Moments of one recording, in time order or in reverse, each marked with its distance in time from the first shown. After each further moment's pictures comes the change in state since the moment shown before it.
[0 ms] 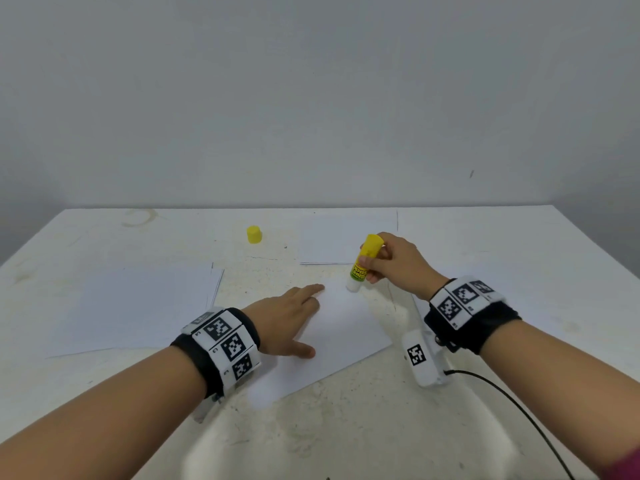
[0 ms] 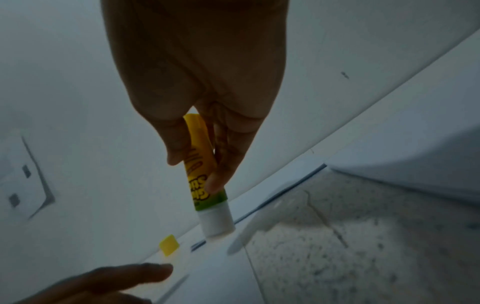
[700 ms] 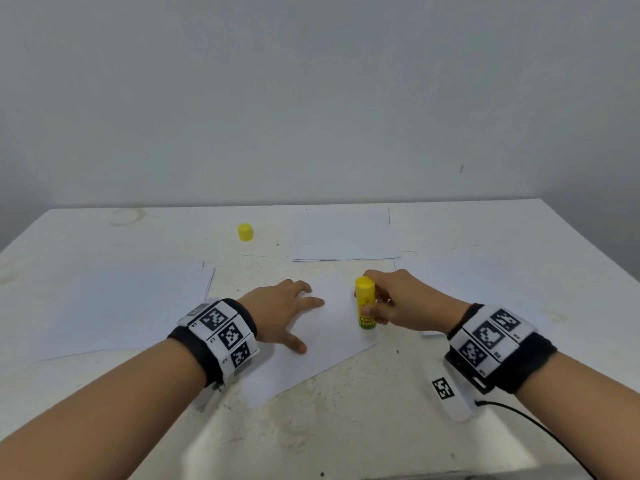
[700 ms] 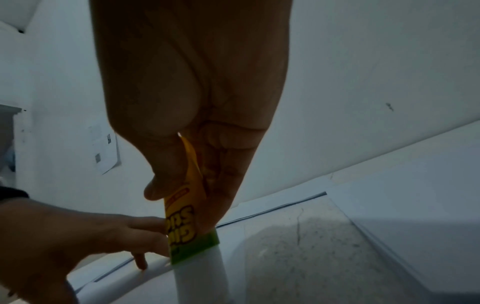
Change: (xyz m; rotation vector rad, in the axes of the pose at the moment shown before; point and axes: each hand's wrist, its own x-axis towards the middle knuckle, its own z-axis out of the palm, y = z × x) left_hand 0.011 -0.004 -0.006 0.002 -0.067 -0.020; right_hand -0.054 -0.003 -0.006 -0.540 -0.338 -0.067
